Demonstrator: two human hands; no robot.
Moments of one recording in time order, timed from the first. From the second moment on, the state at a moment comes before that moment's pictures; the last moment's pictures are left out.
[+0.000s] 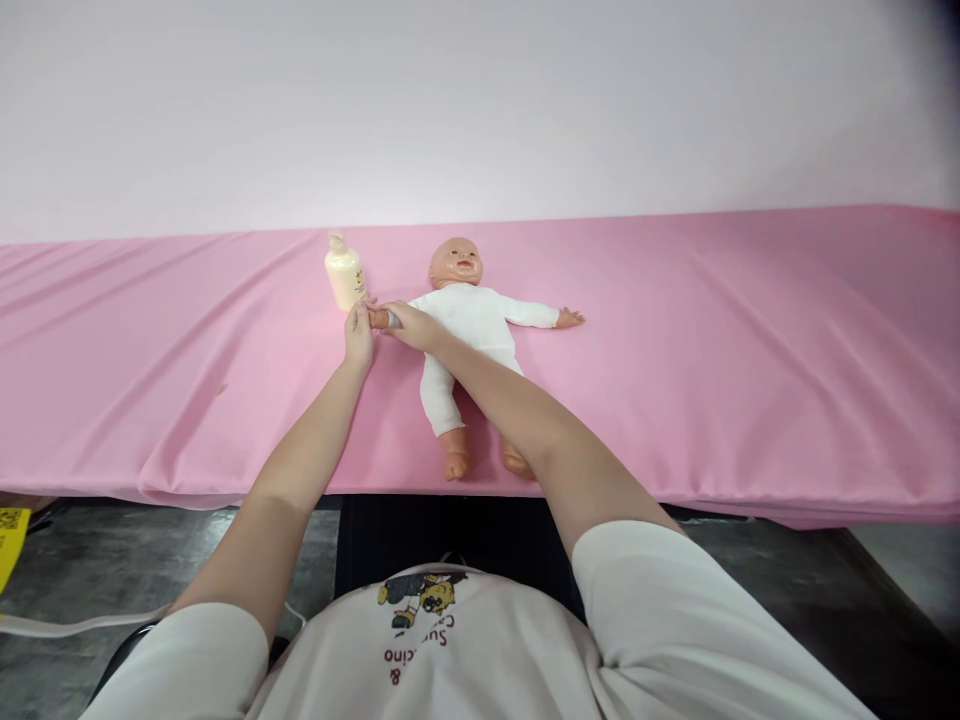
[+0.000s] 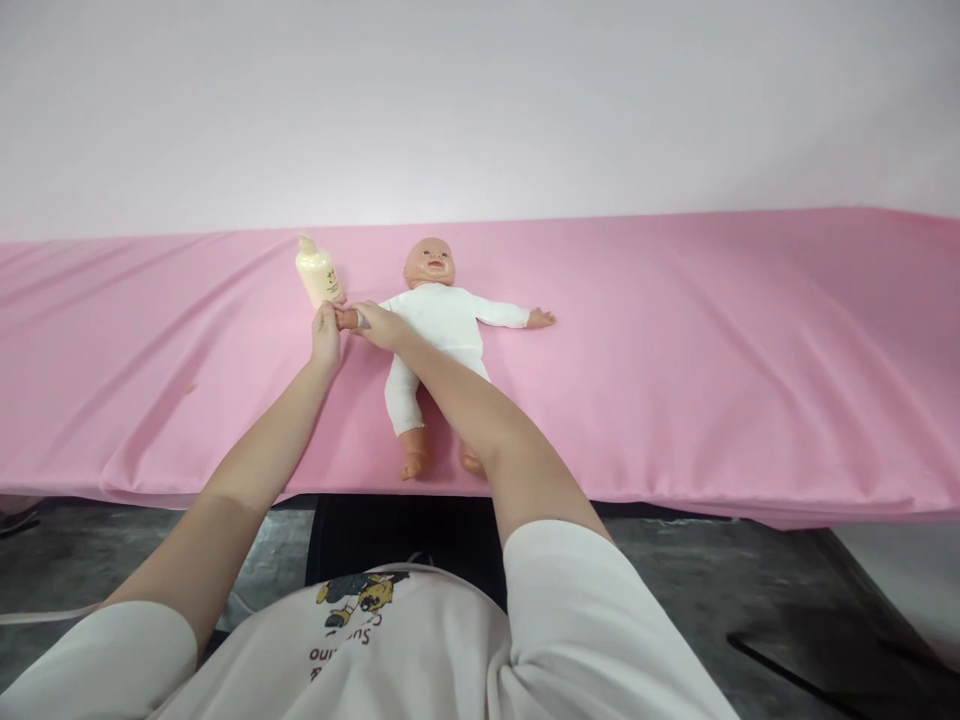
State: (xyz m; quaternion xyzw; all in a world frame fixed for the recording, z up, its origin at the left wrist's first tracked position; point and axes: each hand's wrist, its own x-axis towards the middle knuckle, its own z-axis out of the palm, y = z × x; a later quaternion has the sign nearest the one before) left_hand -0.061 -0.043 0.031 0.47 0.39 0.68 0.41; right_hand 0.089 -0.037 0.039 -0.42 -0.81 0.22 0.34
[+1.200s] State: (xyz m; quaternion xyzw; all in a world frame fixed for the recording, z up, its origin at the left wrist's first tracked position) left_hand -0.058 -0.040 0.025 0.35 0.34 0.65 0.58; right_hand 0.088 -0.041 0.045 -0.41 -0.81 0.23 0.34
